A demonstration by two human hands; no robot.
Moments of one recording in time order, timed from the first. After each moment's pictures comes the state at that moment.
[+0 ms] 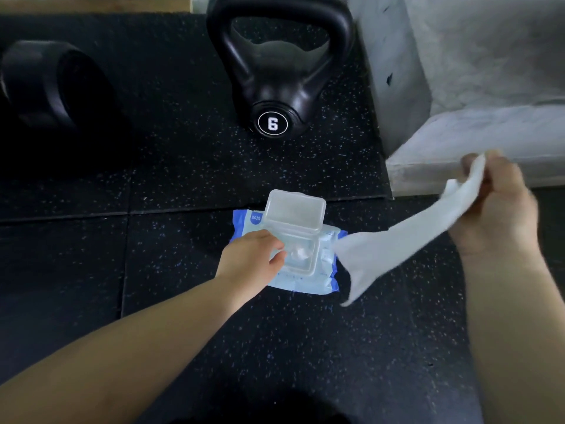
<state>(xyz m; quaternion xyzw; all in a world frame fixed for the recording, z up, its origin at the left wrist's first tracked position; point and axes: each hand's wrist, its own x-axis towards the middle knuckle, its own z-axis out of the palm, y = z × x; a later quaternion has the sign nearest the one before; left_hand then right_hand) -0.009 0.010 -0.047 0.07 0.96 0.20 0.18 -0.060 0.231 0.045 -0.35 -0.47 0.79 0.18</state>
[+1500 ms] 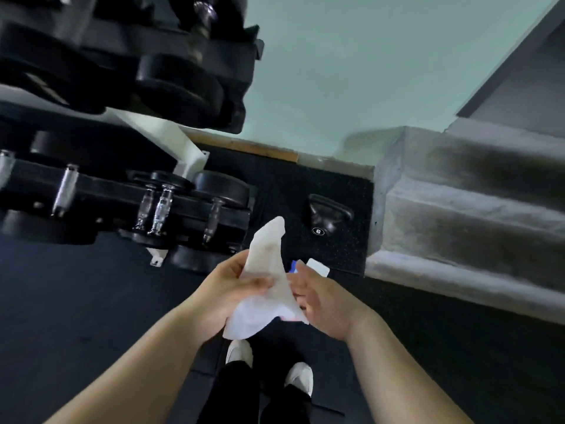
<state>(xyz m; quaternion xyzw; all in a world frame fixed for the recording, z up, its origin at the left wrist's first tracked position) 0.128 -0.081 0.598 -0.22 0.58 0.76 0.18 0.067 0.077 0.568 -0.06 -0.53 0.61 -0.58</state>
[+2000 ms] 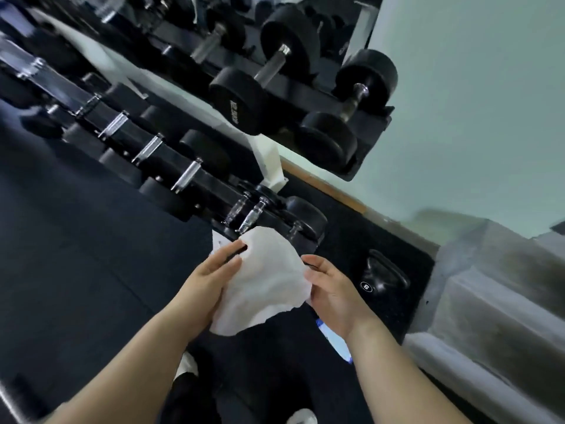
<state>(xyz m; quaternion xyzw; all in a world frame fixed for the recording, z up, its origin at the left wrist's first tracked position) 0.230 -0.173 0.648 -0.40 0.50 0.77 -0.10 0.096 -0.036 0.625 0.01 -0.53 0.67 -0.52</state>
